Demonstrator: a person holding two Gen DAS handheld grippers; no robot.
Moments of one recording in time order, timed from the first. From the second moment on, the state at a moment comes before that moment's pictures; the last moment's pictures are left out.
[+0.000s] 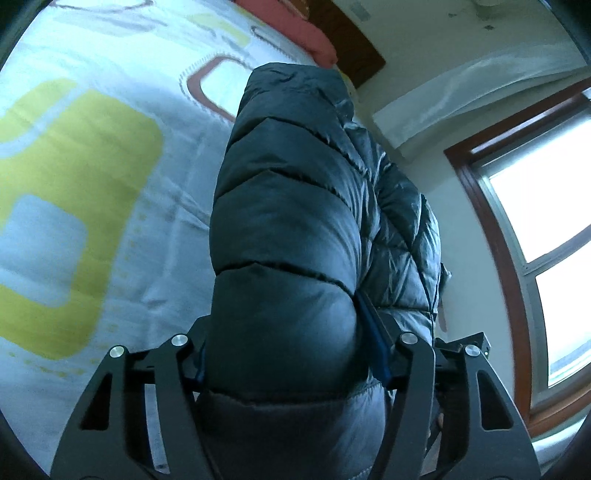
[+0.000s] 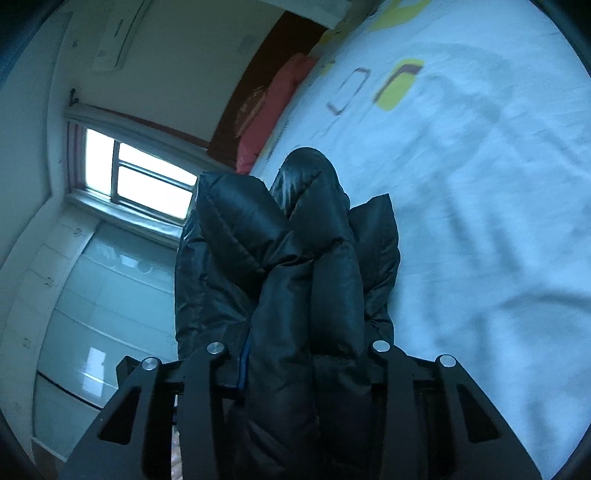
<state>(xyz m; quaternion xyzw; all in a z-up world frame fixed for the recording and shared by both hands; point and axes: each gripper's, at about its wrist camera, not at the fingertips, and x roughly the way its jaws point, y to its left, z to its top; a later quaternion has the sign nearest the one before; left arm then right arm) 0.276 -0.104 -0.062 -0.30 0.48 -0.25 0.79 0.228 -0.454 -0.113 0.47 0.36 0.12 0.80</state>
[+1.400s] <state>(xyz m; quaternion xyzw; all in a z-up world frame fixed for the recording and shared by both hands) 0.301 0.068 -0.098 -0.36 0.46 -0.21 0.78 0.295 -0.329 -0.128 0.44 0.42 0.18 0.77</state>
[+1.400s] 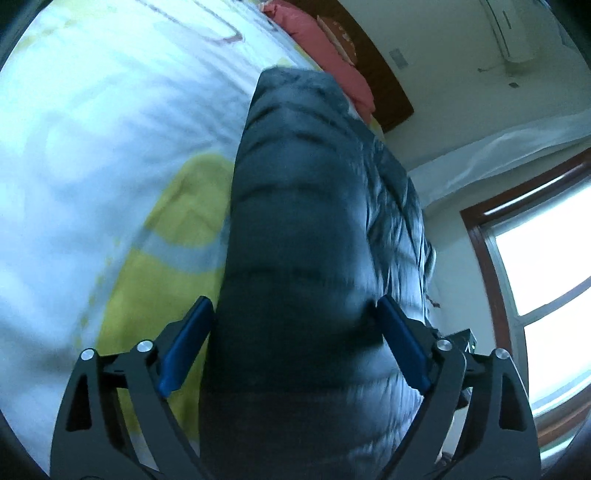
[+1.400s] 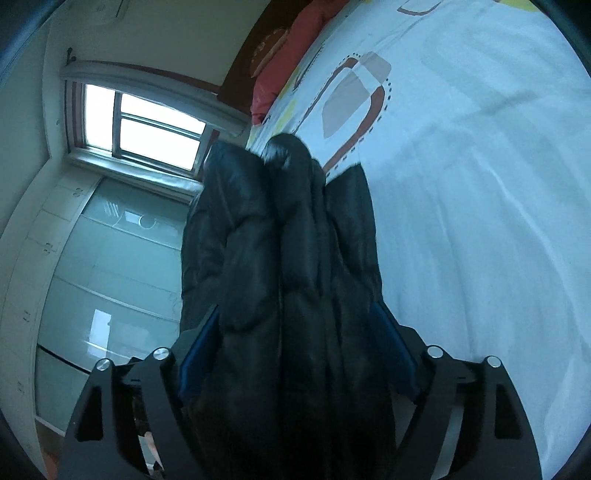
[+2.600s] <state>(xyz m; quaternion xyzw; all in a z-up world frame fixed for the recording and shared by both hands) 0.271 0.063 -0.084 -0.35 0.46 -0.17 0.80 0.261 -0.336 -0.135 0.49 0.41 0.18 0.74</state>
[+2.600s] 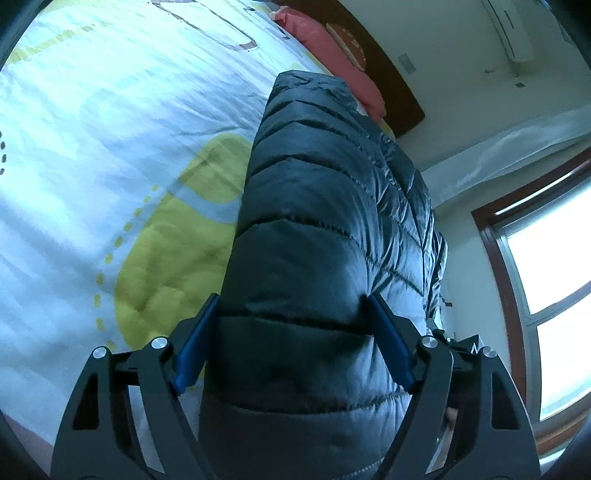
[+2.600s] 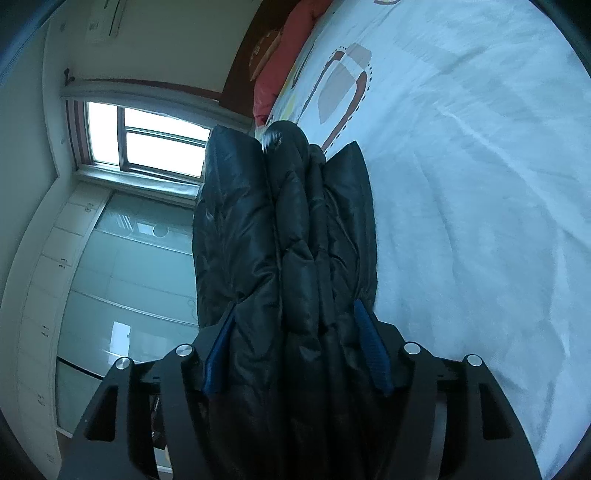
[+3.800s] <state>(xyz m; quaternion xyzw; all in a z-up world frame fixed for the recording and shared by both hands) 0.117 0.011 0.018 -0.07 0.36 0.00 0.93 0.109 -0.261 -0.008 0.19 0.39 0.00 0.90</state>
